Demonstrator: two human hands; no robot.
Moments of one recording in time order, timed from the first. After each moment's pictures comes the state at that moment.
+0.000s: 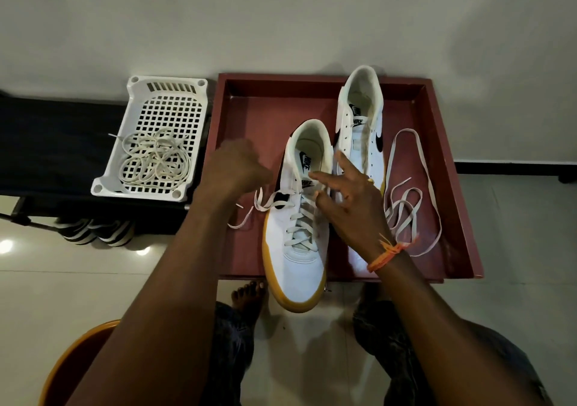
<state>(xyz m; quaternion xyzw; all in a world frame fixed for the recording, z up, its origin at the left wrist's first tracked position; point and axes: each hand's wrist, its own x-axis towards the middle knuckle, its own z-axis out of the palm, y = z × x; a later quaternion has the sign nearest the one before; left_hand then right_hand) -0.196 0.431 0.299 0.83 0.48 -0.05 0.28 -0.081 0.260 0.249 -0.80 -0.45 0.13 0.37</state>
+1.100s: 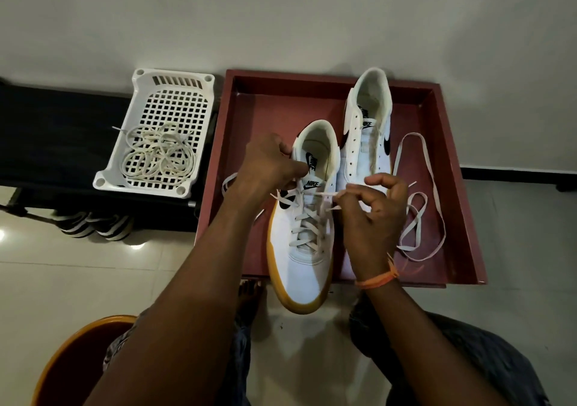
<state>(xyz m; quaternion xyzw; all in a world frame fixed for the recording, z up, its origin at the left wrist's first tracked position) -0.174 0.416 0.289 0.69 0.49 0.08 0.53 -0.112 0.258 0.255 -0.81 -0.24 -0.02 0.54</state>
